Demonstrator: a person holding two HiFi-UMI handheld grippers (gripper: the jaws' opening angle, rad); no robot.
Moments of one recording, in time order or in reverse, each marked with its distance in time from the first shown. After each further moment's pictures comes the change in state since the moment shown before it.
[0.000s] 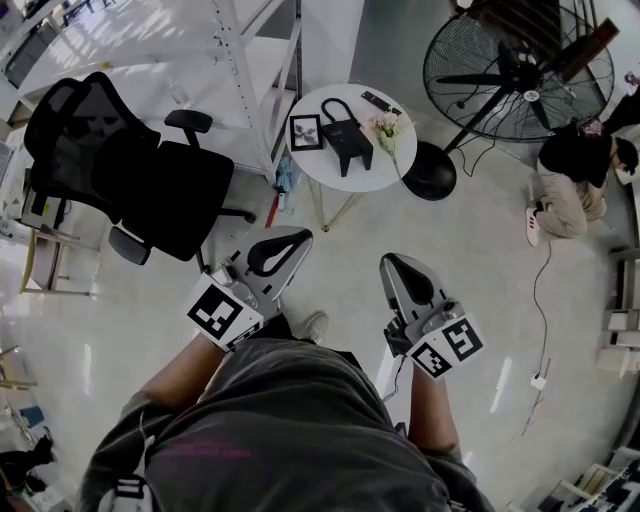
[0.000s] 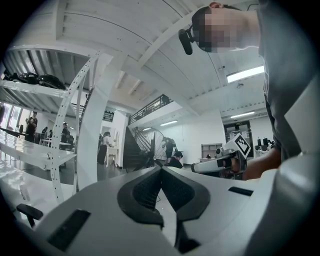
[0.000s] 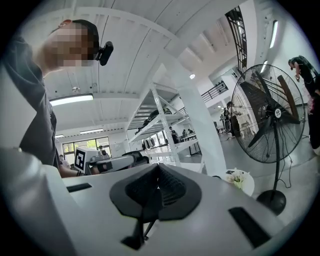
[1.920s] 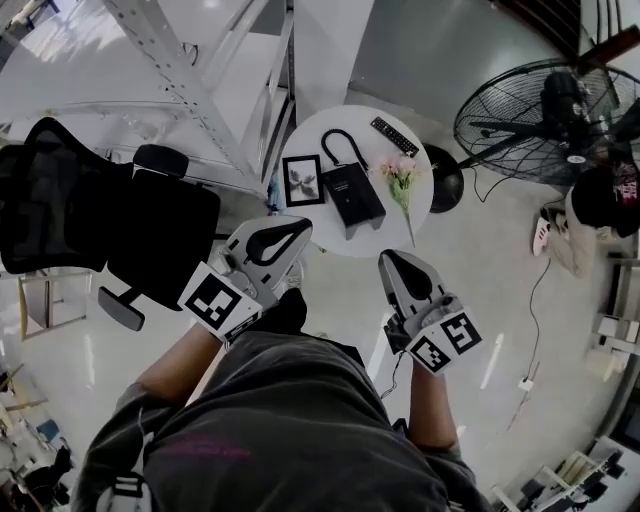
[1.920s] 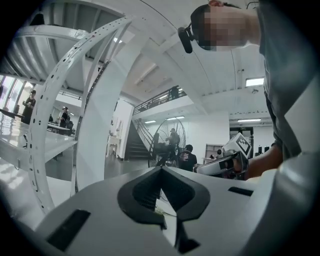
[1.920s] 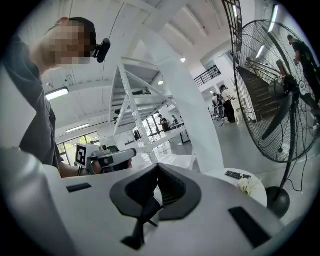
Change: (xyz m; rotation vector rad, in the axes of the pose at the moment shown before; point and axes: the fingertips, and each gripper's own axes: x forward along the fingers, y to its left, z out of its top) left arm 0.163 0.272 -0.049 -0.103 0.070 -0.037; right arm 0.243 -0.185 0.009 0.093 0.155 -0.071
